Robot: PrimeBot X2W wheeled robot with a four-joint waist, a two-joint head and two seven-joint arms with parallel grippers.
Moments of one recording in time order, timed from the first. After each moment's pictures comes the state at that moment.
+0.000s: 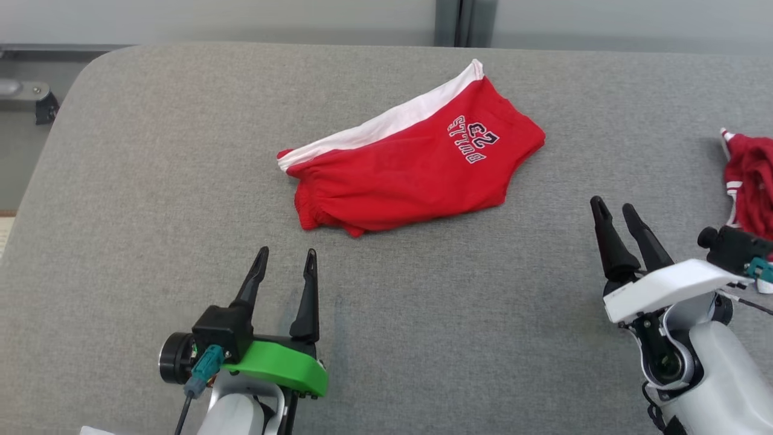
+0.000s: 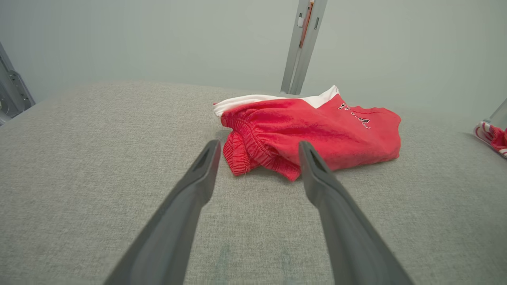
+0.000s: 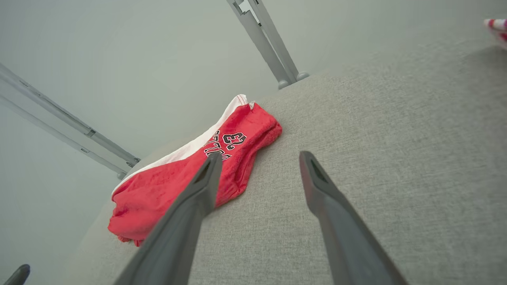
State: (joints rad) left arm -0.16 0.05 -0.31 0.26 -0.30 0.02 -0.26; right arm -0.24 -0.22 0.12 0.28 0.75 0.13 -0.11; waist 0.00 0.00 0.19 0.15
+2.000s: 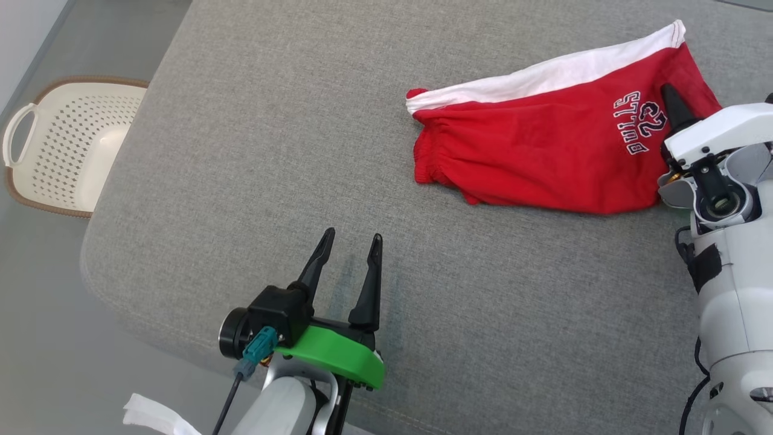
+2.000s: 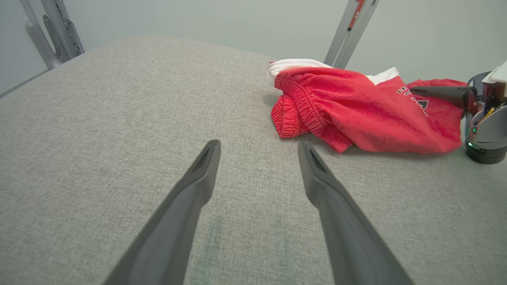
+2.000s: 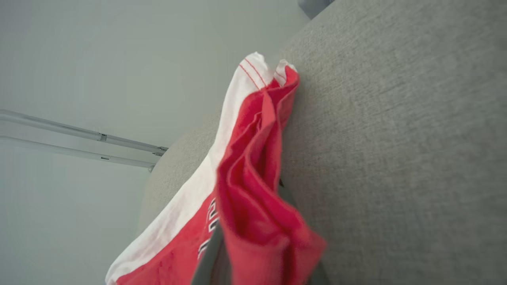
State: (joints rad) left arm -0.25 0.05 -0.54 0.23 -0.45 0.10 -0.26; right arm -0.80 -0.13 -0.28 0.79 0.74 0.13 0.22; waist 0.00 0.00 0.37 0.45
